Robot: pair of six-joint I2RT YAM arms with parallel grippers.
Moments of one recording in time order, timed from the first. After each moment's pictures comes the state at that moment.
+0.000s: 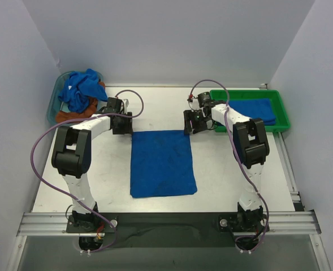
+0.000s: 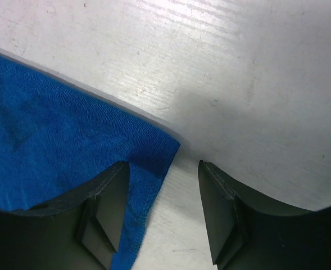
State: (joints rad) left arm -0.21 1.93 1.27 -0.34 0.09 -0.24; right arm 0.31 2.13 1.55 -0.56 -0.31 0.08
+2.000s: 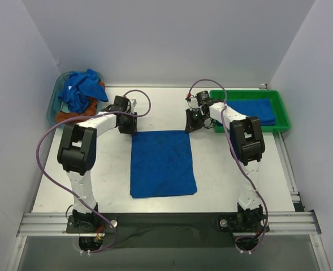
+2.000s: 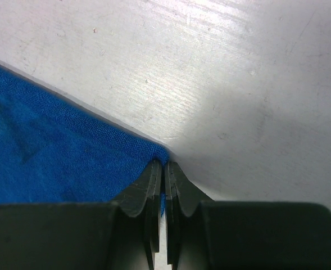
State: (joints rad) left arm -0.26 2.00 1.36 -0.38 0.12 -0.22; right arm 0.31 2.22 1.65 -0.58 -0.37 0.07
